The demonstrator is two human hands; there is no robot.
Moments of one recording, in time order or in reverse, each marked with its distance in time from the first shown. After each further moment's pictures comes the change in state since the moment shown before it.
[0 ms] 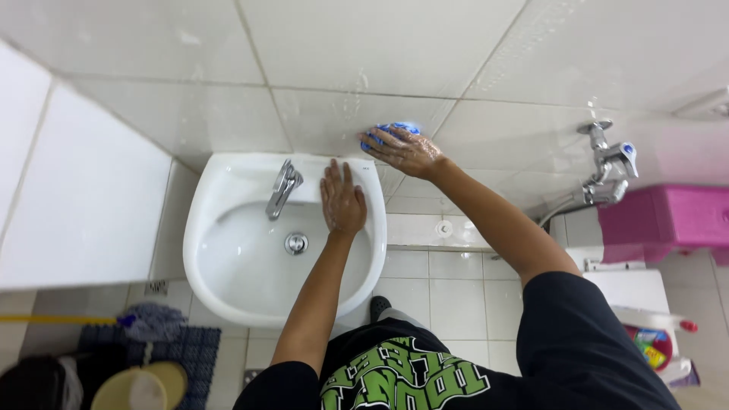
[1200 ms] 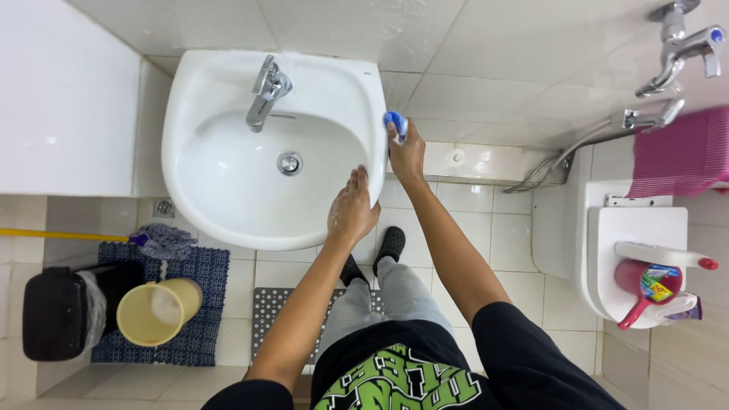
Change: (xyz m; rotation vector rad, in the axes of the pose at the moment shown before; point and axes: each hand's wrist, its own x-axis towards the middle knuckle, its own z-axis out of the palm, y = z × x) left_hand -0.146 0.040 -0.069 -0.033 -0.628 -0.050; right_hand -0.040 -0.197 -0.043 1.310 0.073 1.593
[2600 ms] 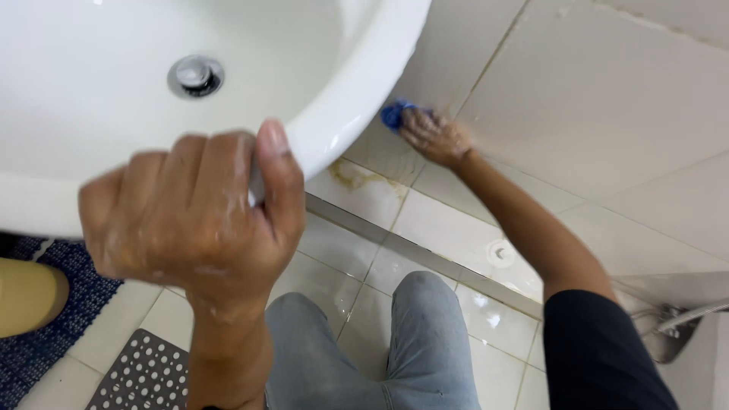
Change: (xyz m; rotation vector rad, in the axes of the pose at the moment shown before) left_hand 0.003 -0.049 0.135 0.824 1.405 -0.075; right_hand 0.236 0.317 0.139 -1.290 -0.201 -1.701
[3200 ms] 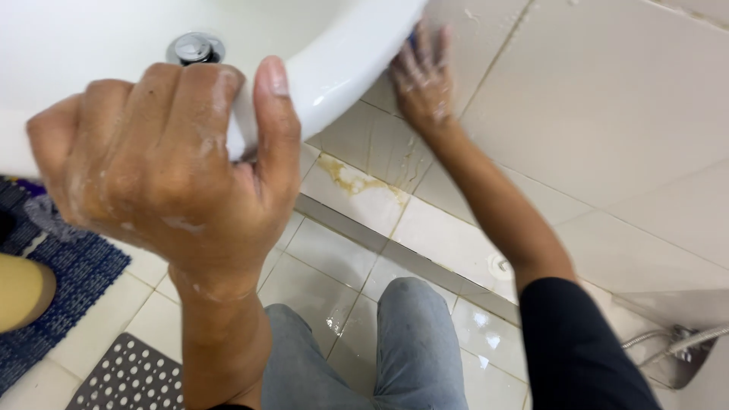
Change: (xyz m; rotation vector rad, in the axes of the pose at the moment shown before) left_hand -0.012 0.003 0.003 0.004 0.157 0.087; right_hand 0.072 0.007 -0.018 -0.098 0.496 0.324
